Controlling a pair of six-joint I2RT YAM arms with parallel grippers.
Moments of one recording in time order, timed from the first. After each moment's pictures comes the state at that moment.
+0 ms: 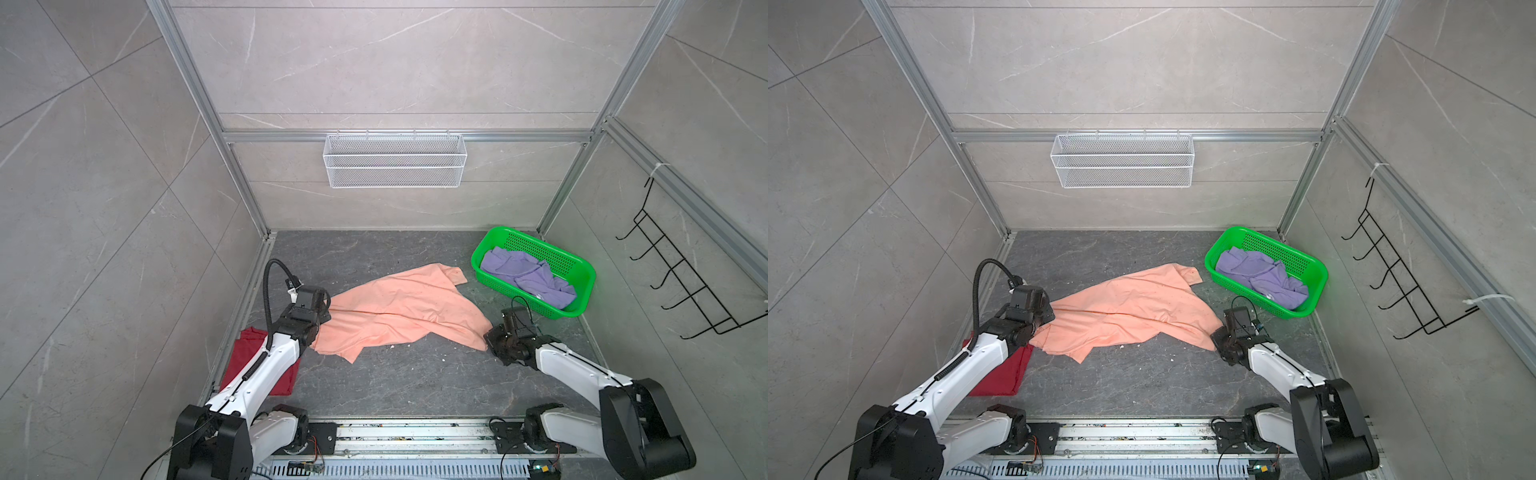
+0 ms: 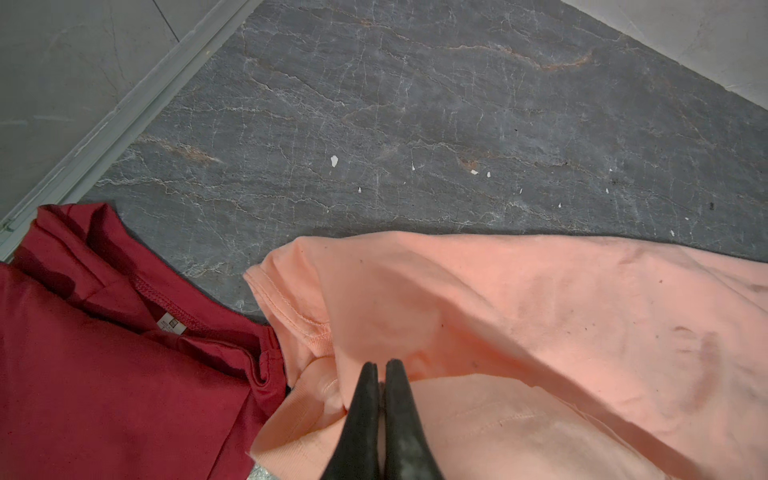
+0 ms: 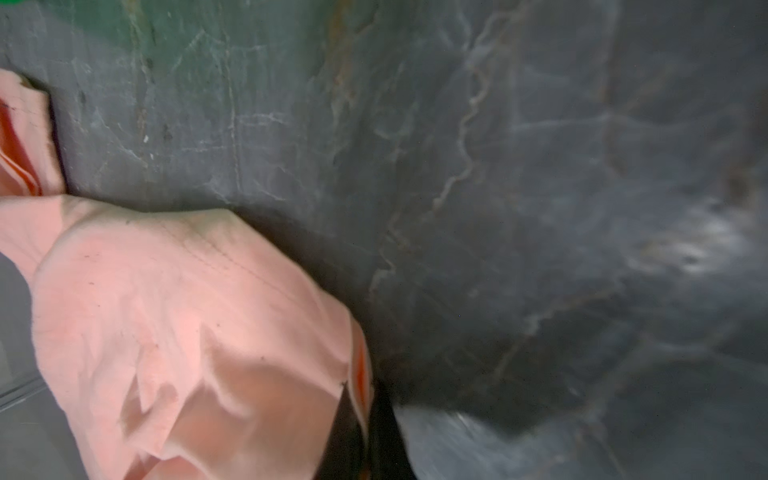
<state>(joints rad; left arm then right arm) -0.26 1.11 0.69 -0.41 -0.38 -0.59 0.19 1.17 0.45 -0.34 -0.03 1.16</state>
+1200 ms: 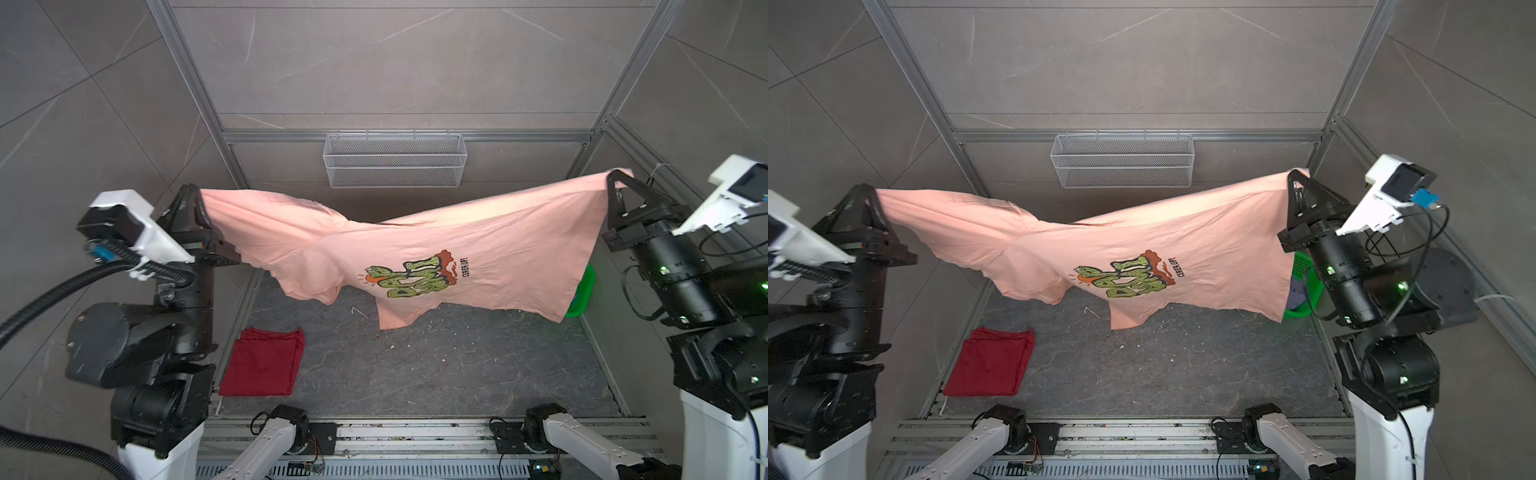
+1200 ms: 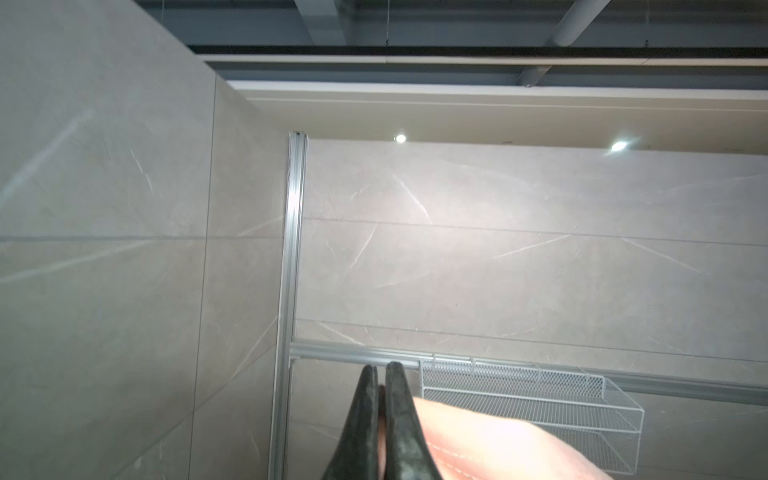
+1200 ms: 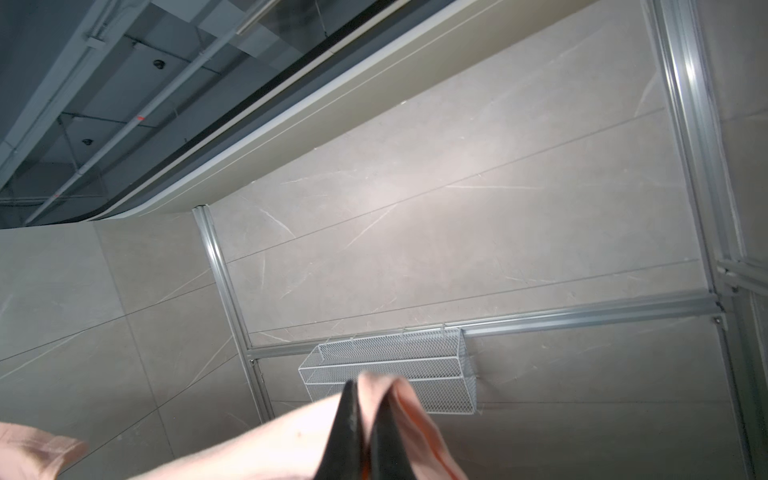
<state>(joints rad) -0.26 0.86 1.79 -0.34 -0.27 0.13 0.19 0.99 1.90 -0.48 -0.13 0.31</state>
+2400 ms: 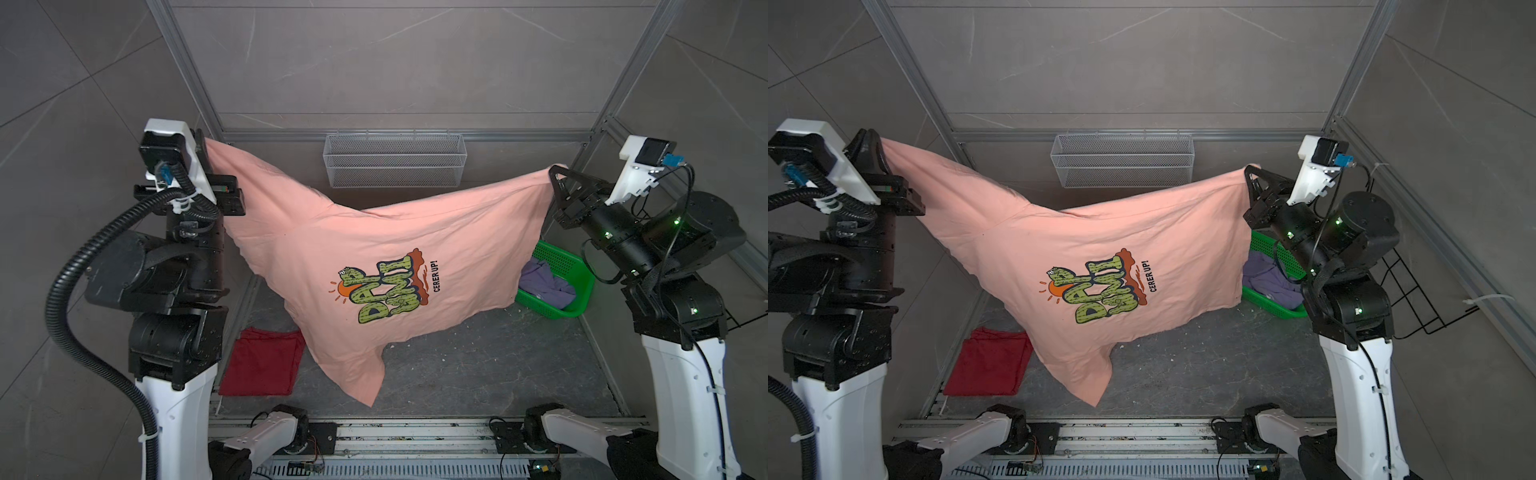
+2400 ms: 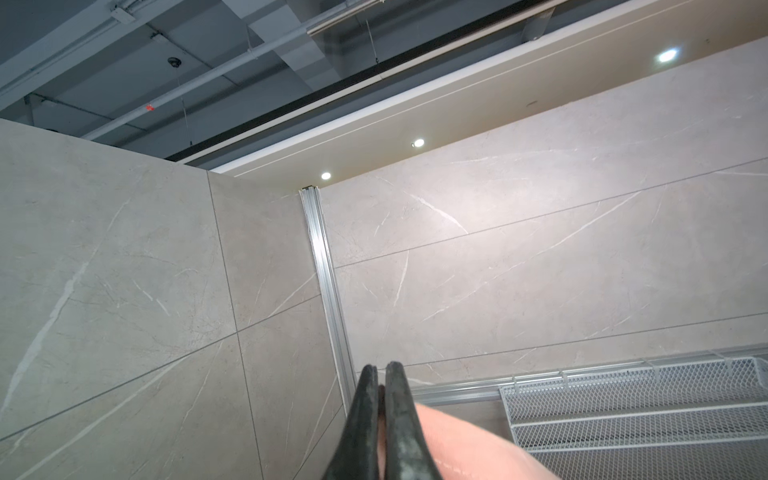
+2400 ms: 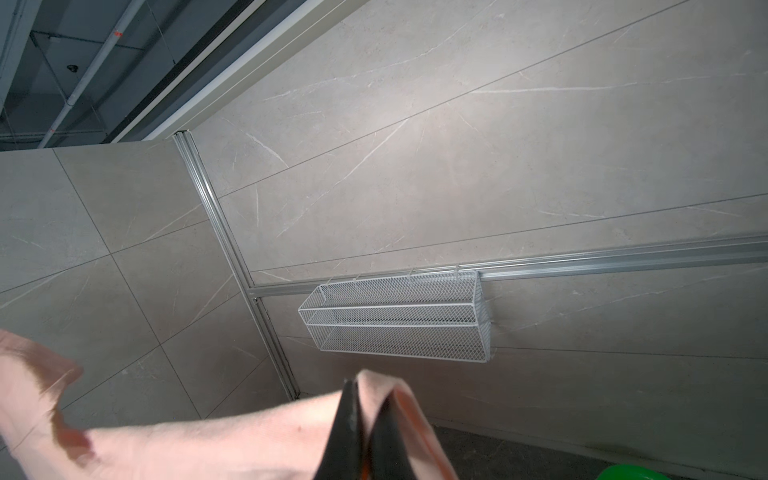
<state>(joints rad) -0.26 1.11 1.96 -0.29 -0.30 0.46 0.19 1.17 1.89 -0.51 -0.24 0.32</state>
